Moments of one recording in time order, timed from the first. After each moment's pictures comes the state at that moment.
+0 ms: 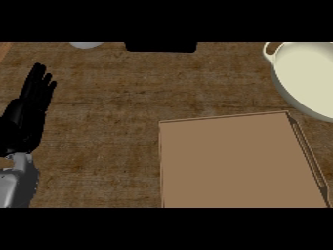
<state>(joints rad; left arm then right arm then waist) -0.22 0.23 0.07 -1.62 0.11 0.16 0.22 -0.41 -0.84 -0.29 -1.04 0.06 0.47 -0.60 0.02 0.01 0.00</state>
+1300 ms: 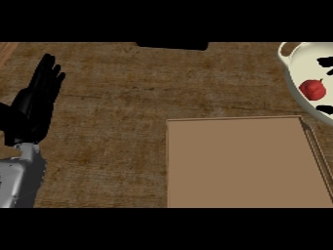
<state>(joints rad) -0.29 0.22 0.06 -1.59 0.10 0.14 0.23 -0.84 -0.71 -0.15 -0.25 0.52 0.10 -0.85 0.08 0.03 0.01</state>
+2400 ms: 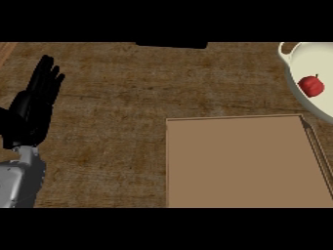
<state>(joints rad) -0.27 0.21 0.06 -1.61 0.11 0.14 0.23 -0.90 -0.88 -0.38 -0.11 0.25 0.51 -0.73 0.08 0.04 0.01</state>
